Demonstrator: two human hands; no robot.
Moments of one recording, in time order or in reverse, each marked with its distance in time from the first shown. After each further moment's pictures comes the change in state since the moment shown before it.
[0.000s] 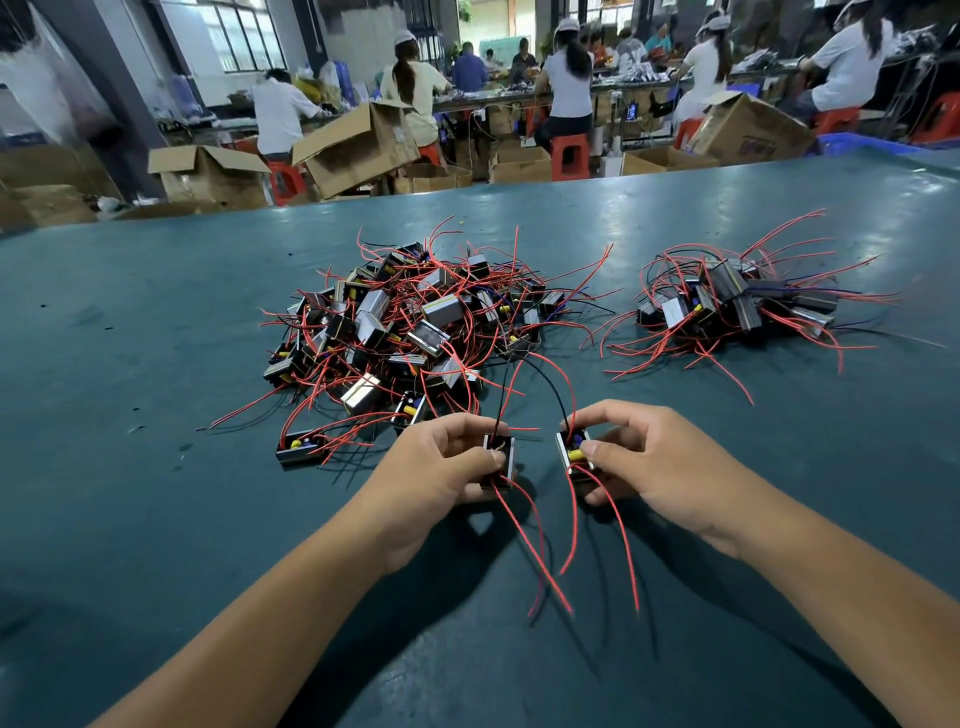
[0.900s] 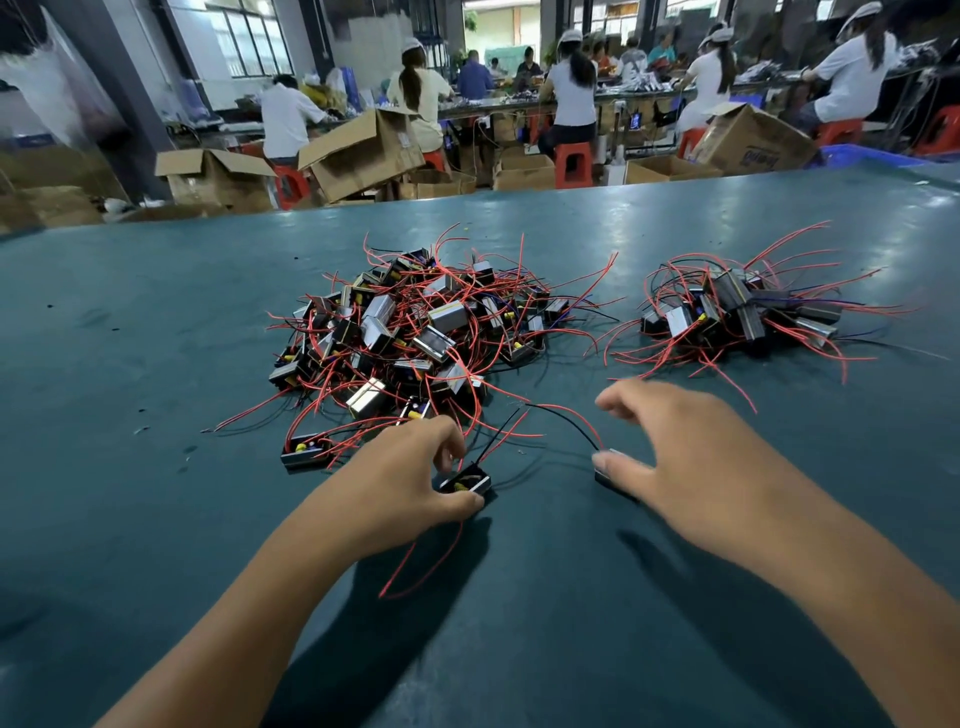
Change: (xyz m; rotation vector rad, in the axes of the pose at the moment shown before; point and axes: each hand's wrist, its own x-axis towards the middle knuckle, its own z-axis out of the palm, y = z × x) left_hand -0.011 0.026 -0.030 1.202 0.000 0.215; right_hand -0.024 -0.045 -0.002 -0.888 0.209 -0.231
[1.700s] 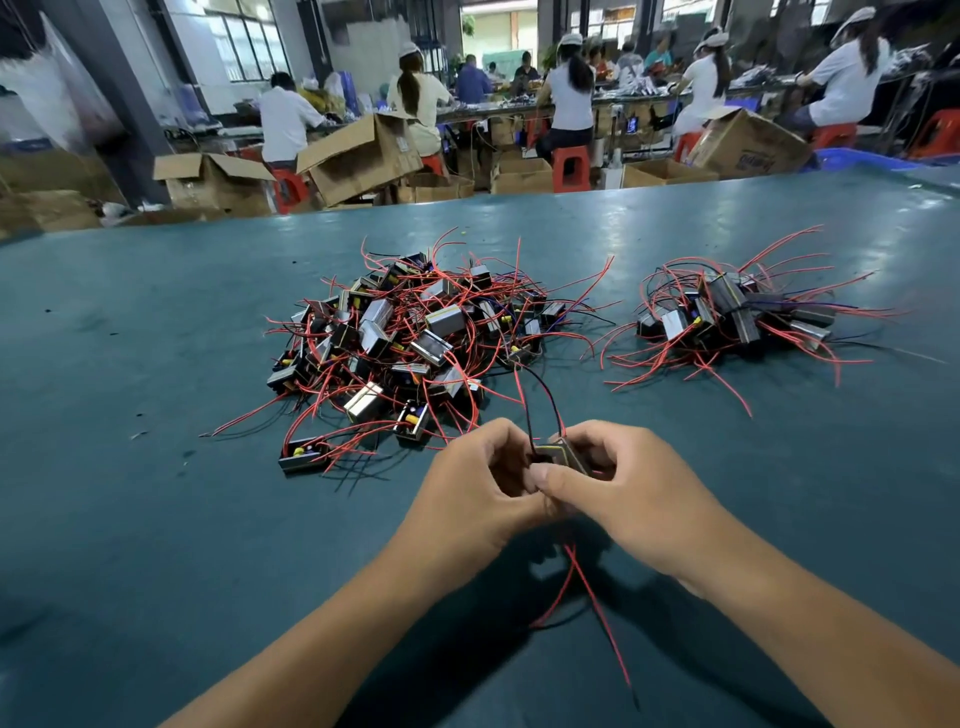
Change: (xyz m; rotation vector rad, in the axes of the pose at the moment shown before) left_hand 0.003 0.051 0.044 -0.808 0.148 0.065; right_hand -0.001 -0.011 0.039 0.627 -0.063 0.132
